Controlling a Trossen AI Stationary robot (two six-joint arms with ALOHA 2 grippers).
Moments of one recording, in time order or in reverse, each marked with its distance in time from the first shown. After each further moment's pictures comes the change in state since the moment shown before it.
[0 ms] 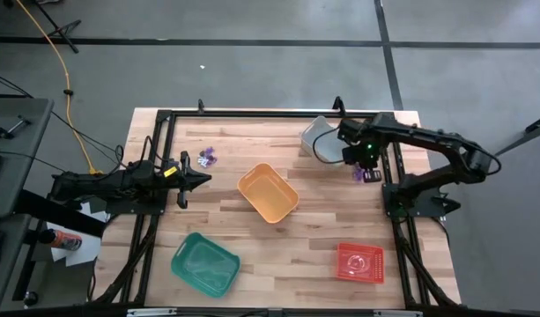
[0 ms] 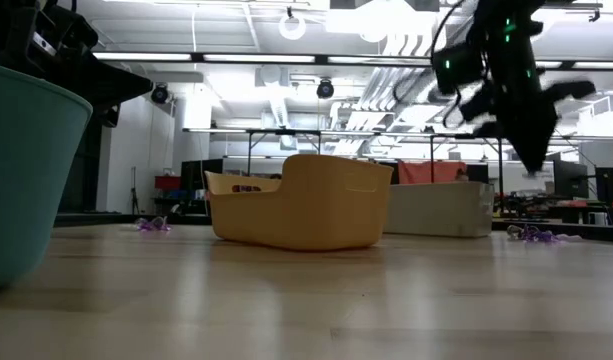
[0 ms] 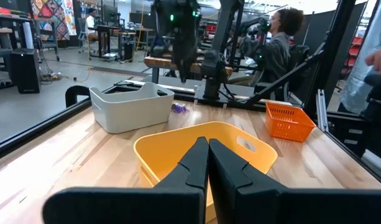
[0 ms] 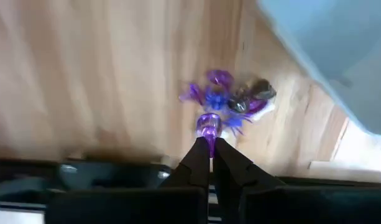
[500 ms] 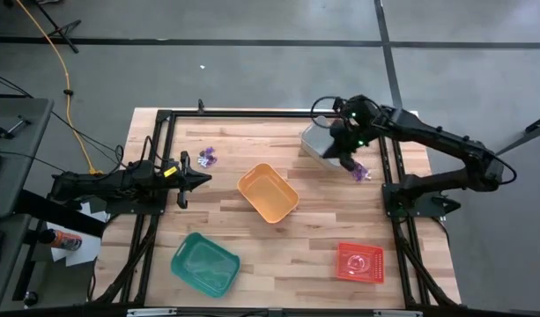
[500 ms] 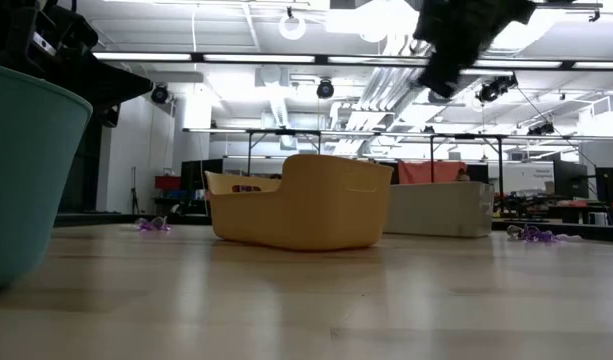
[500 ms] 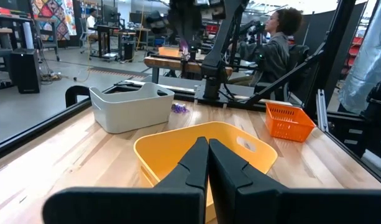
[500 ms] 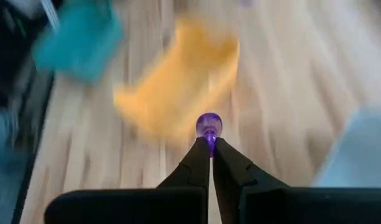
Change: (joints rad) left arm 0.000 0.000 0.000 0.000 0.000 0.000; right arm 0.027 -0.143 0.073 0.638 -0.530 0.463
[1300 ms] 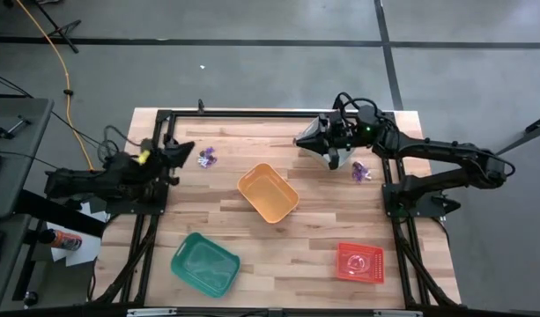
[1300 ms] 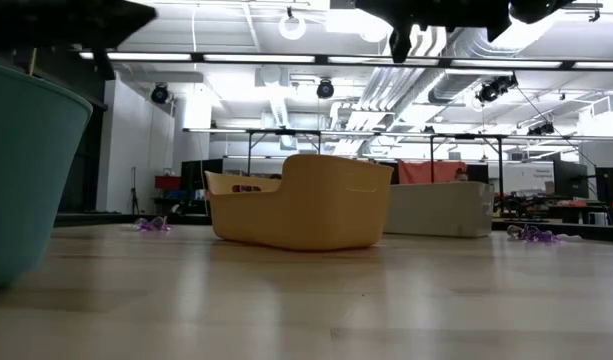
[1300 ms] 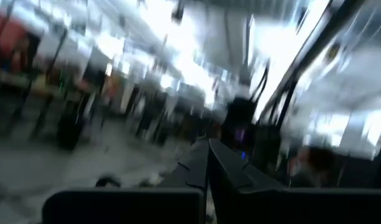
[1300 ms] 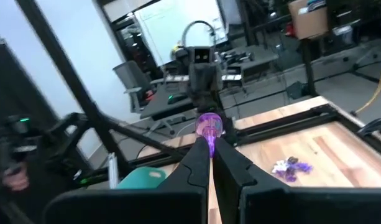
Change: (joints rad) left arm 0.004 0.169 0.135 0.420 -0.286 -0.143; right arm 0.160 -0.017 -0.227 1.027 0.083 0.443
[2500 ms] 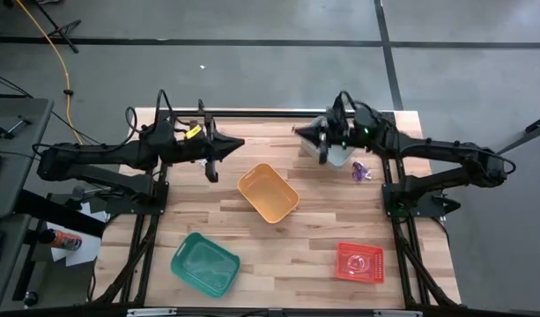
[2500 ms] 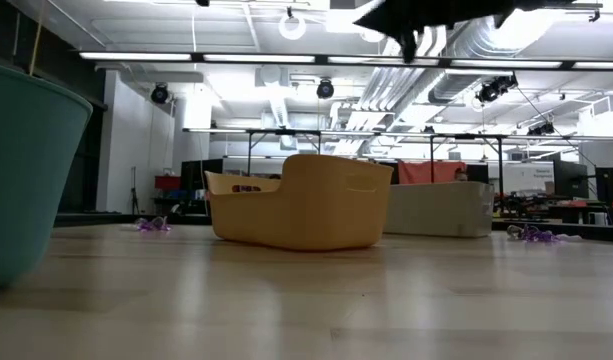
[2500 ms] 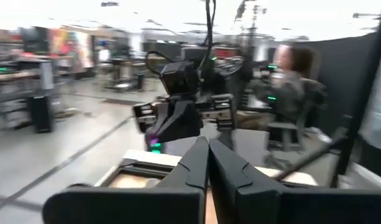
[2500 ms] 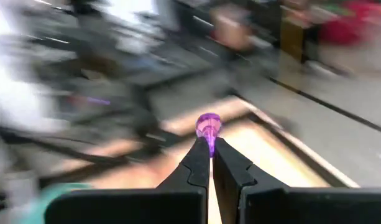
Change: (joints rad) left arm 0.057 0.765 0.687 -0.194 0.266 0.196; right arm 0.027 0.005 0.085 -0.207 0.362 -0.105
